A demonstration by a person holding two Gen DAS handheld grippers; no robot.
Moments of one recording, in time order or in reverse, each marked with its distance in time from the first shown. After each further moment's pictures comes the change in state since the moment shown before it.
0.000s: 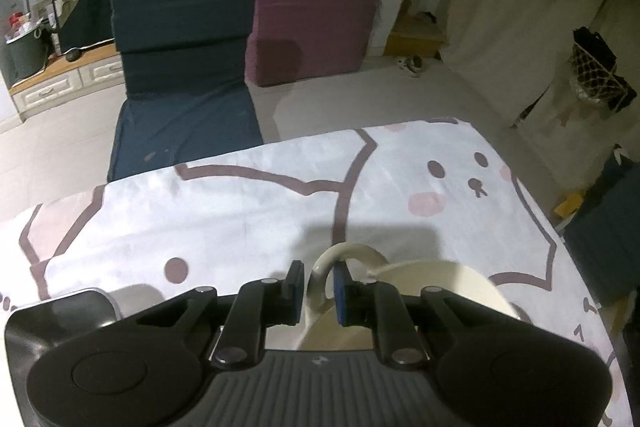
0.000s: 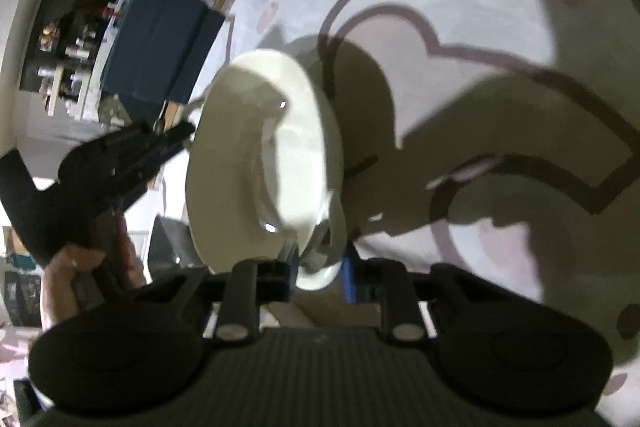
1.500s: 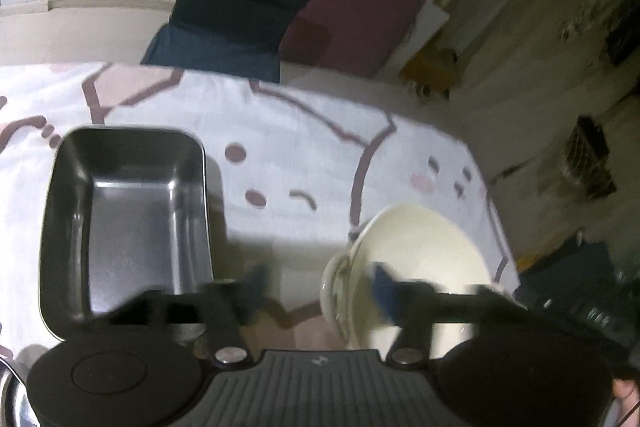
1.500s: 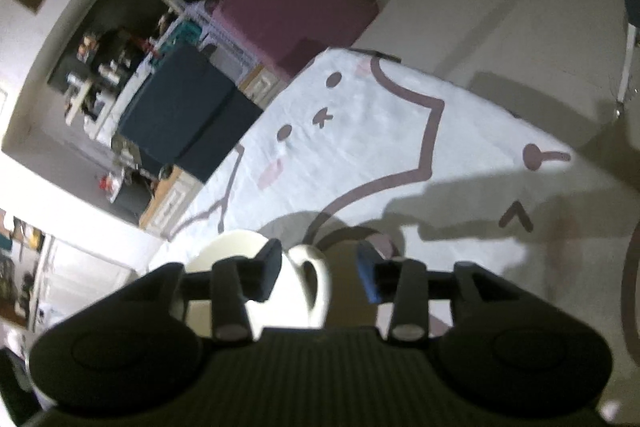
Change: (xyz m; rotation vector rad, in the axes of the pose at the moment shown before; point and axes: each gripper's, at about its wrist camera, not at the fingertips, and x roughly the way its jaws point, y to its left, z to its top) left arm -0.063 0.057 -0.068 -0.342 -0.013 -0.134; right arm -0.027 -0.007 0.100 -0.251 -0.225 0.004
